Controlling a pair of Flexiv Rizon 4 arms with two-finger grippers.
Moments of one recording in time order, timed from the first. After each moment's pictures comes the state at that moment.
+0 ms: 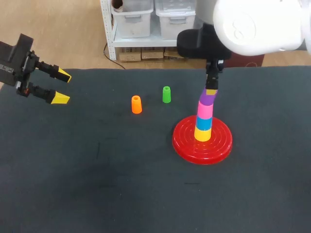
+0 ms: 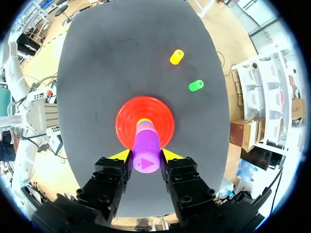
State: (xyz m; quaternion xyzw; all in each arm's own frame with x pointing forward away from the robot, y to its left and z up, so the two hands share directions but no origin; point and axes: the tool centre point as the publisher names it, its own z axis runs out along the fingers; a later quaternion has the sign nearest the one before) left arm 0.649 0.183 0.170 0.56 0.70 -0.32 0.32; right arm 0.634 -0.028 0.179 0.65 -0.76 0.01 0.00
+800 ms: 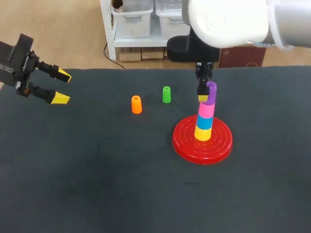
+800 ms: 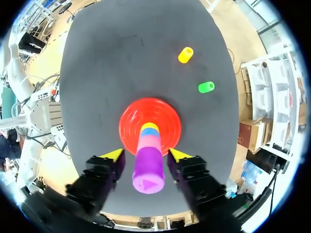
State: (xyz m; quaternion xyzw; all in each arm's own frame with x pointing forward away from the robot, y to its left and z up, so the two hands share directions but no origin) left arm 0.649 0.183 0.170 0.56 0.70 -0.32 0.32; right arm 0.636 -0.012 0.164 0.65 -0.76 0.00 0.04
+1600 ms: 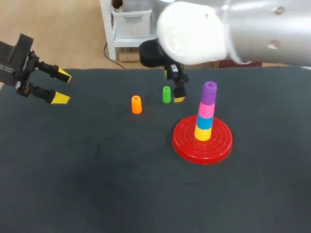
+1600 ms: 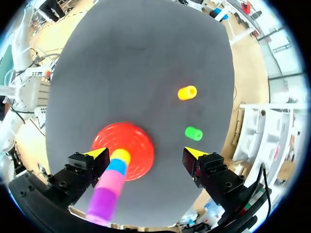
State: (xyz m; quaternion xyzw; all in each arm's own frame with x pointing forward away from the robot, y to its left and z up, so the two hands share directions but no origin) left arm 0.649 0.183 0.170 0.56 0.70 -0.32 0.32; right arm 0.692 0.067 0.137 0.78 -0.63 0.02 -0.01
